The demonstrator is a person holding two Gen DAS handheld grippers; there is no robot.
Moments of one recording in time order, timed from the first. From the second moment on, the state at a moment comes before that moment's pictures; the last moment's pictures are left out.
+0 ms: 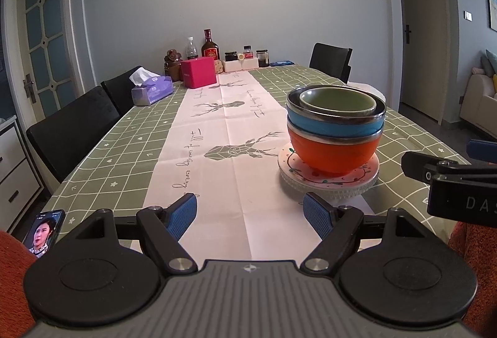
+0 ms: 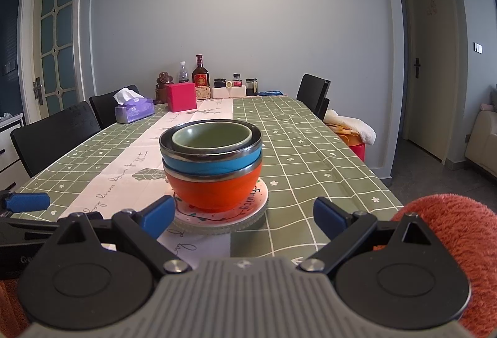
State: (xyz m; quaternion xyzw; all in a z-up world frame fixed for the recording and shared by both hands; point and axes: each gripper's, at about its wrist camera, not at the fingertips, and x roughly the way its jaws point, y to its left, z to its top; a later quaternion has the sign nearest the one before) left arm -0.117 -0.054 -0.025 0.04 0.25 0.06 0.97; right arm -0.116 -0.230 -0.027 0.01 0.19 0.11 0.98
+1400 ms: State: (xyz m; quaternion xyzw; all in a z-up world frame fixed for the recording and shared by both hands) left arm -0.121 -0.061 -0.016 0.07 0.22 0.07 0.97; right arm -0.114 -0.228 -0.028 0.01 0.19 0.11 0.98
